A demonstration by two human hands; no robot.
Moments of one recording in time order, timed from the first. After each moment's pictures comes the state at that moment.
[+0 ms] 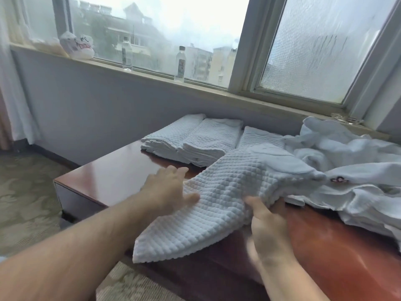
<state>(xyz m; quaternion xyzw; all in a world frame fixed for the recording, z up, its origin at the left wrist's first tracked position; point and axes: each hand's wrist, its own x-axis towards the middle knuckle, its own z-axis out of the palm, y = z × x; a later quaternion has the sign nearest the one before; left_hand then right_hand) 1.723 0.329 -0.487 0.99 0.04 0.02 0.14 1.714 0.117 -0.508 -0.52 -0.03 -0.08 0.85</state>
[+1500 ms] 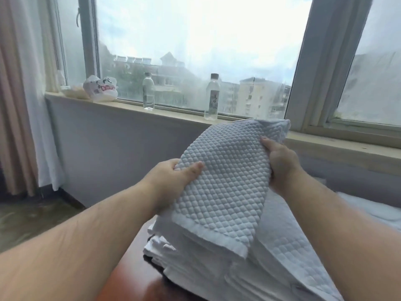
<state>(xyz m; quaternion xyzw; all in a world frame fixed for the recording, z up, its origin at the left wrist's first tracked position) 1.987 0.500 -0.421 0.78 0.11 0.12 0.61 2.154 0.301 -0.405 -0.54 -0.10 0.08 0.83</state>
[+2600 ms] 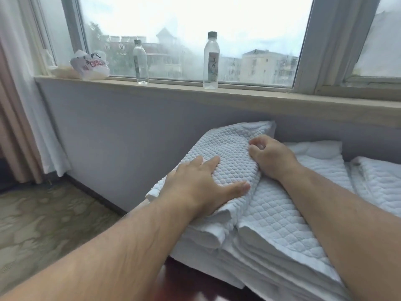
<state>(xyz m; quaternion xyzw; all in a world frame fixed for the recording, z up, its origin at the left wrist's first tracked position) 2.018 0.458 -0.478 0.98 0.11 0.06 0.18 2.178 0.302 -0.473 -0.93 -0.17 -0.08 0.33</state>
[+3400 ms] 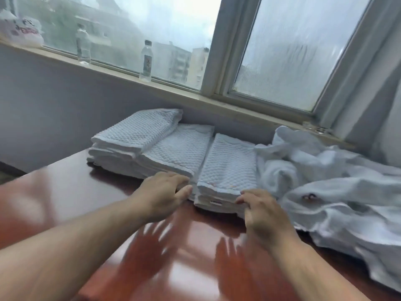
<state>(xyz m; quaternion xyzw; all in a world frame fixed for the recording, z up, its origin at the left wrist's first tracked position) 1.837 0.287 -0.491 0.97 -0.08 0.09 0.21 1.836 0.022 -0.479 -0.95 -0.18 -0.18 0.15</state>
